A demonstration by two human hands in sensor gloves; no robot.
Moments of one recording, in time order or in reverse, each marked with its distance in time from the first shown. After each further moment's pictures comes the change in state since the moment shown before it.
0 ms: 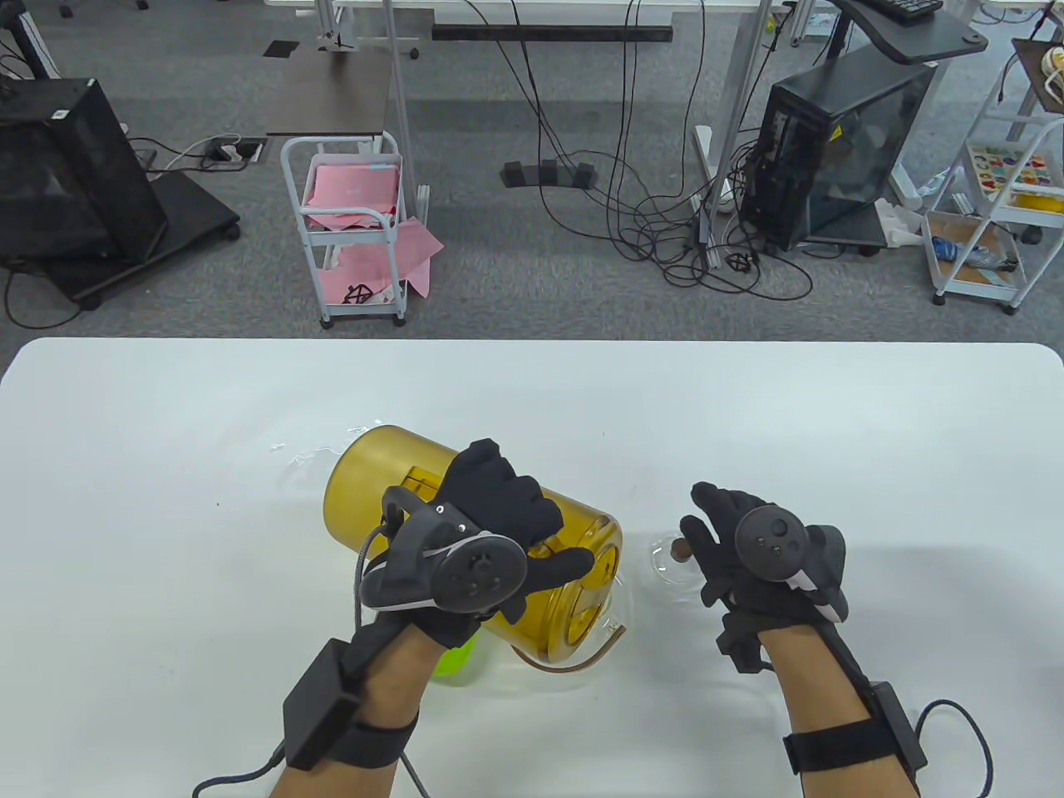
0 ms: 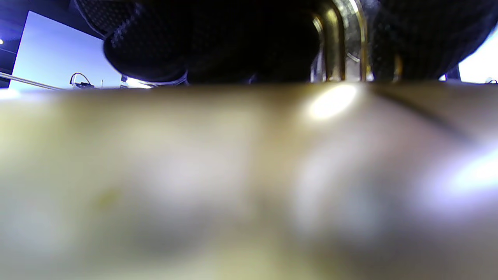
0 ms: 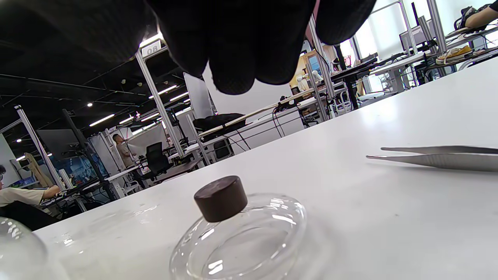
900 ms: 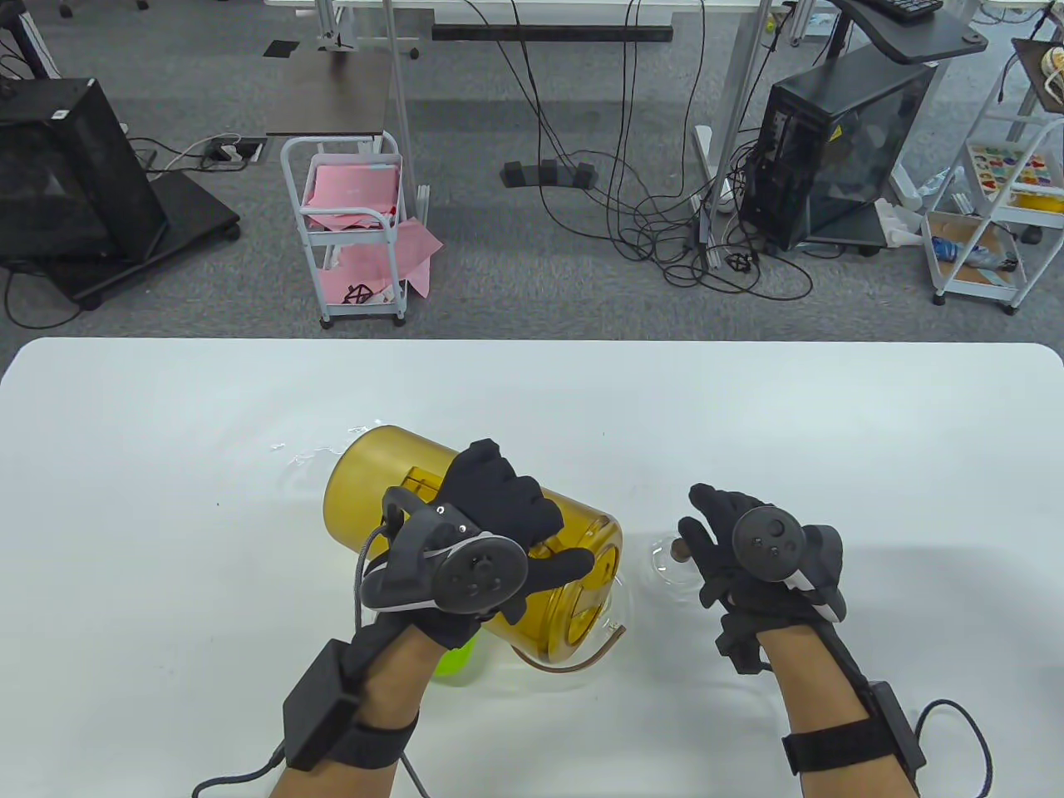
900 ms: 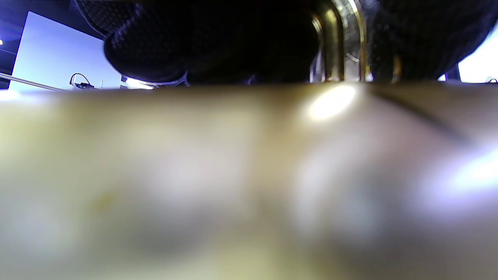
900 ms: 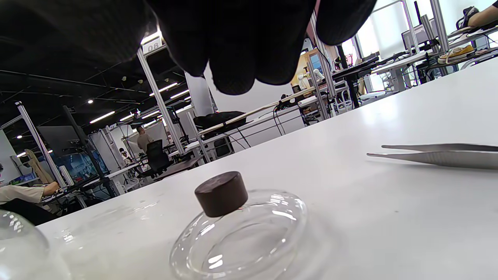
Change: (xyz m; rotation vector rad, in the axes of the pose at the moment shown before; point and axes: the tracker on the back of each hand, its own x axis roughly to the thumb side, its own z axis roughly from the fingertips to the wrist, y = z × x) left_hand 0.000 -0.001 0.001 0.000 -0.001 -0.003; right_hand 0.002 0.001 0.000 0.010 -0.004 0.007
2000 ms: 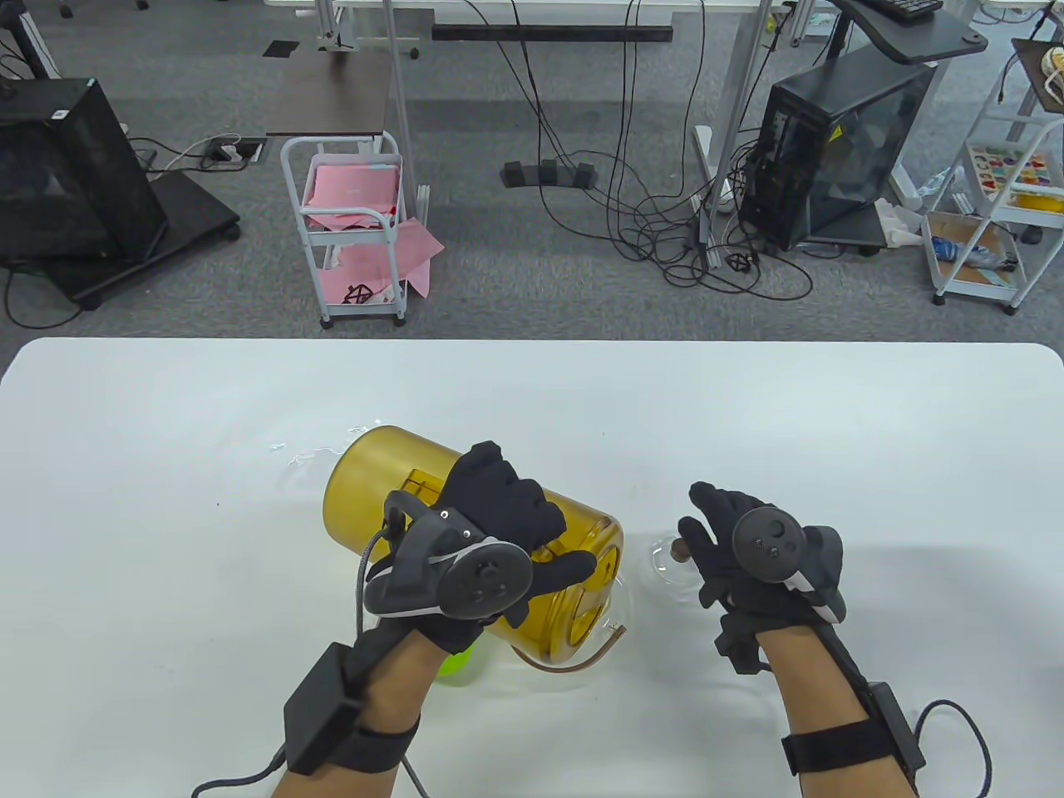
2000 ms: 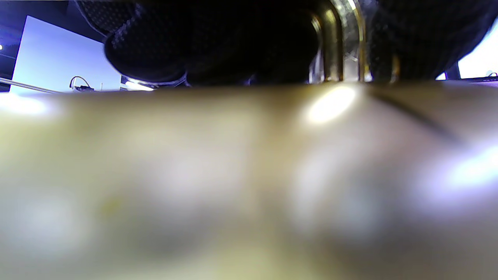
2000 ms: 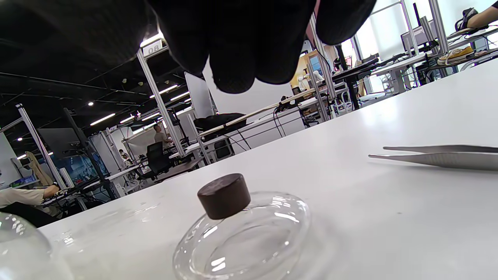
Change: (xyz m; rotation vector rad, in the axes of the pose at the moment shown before) left_hand 0.006 0.000 0.001 -0.002 -0.002 -0.025; right_hand 0.001 0.000 0.001 -0.008 0.000 -0.002
